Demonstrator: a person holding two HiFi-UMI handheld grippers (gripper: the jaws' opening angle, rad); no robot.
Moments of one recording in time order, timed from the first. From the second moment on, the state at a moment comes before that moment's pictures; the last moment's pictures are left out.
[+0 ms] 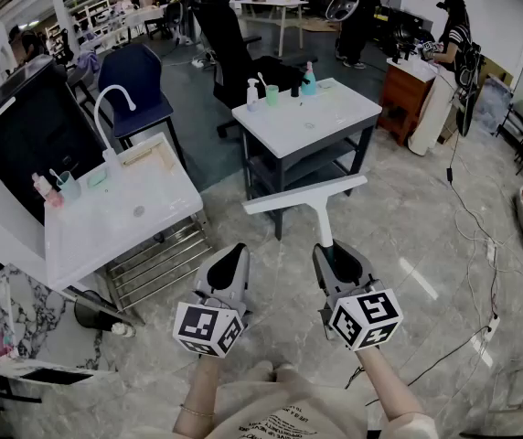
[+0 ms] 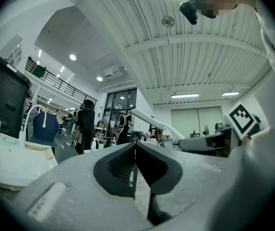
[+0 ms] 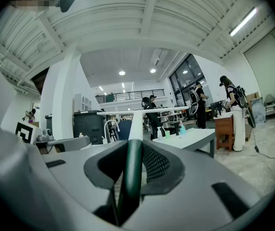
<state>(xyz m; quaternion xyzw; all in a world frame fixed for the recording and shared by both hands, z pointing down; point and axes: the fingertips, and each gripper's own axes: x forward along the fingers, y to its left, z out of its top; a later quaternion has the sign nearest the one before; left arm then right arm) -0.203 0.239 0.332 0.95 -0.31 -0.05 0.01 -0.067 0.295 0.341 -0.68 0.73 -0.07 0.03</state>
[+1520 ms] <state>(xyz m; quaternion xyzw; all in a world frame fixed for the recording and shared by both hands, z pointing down) -0.138 0.106 0.372 0.94 -0.35 -0.04 0.05 0.041 0.170 0.385 -0.67 0.73 -0.12 0.03</state>
